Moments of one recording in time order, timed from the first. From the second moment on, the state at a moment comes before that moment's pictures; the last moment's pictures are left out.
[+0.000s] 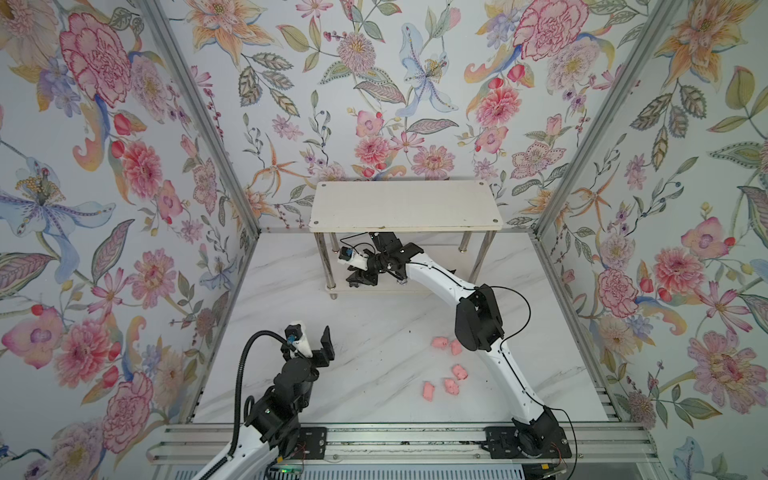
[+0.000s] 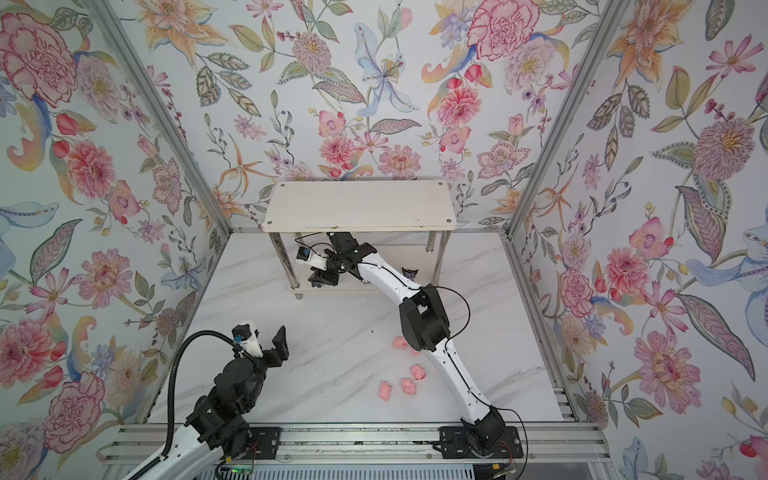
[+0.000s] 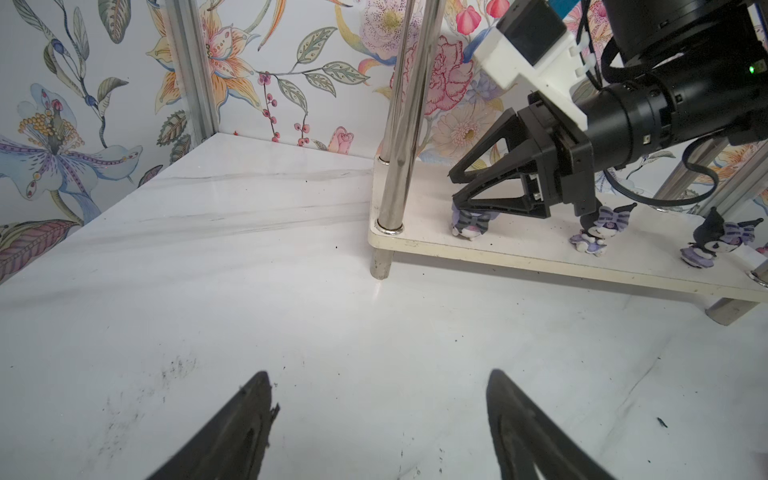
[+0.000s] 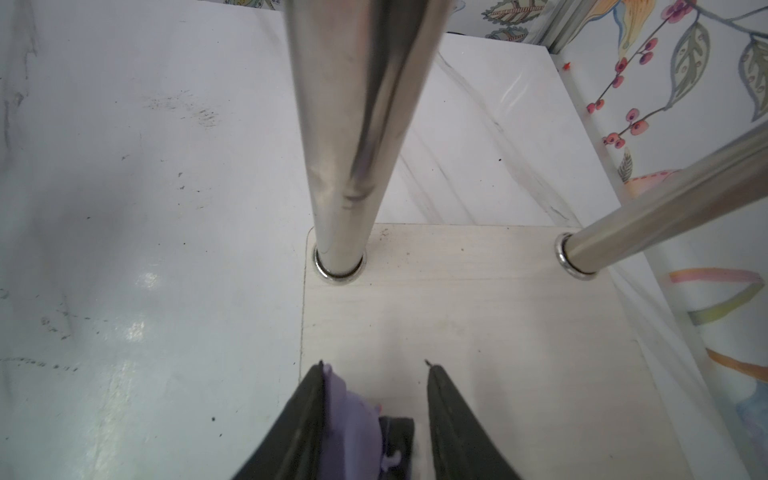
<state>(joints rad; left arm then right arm) -0.62 0.30 0.03 0.05 -0.58 -0.30 0.71 2.53 2.37 -0.61 -0.54 -0.69</state>
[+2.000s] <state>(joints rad) -0.62 0.19 0.03 0.03 -0.55 -0.30 0.82 2.20 2.05 -0.66 -0.42 -0.59</state>
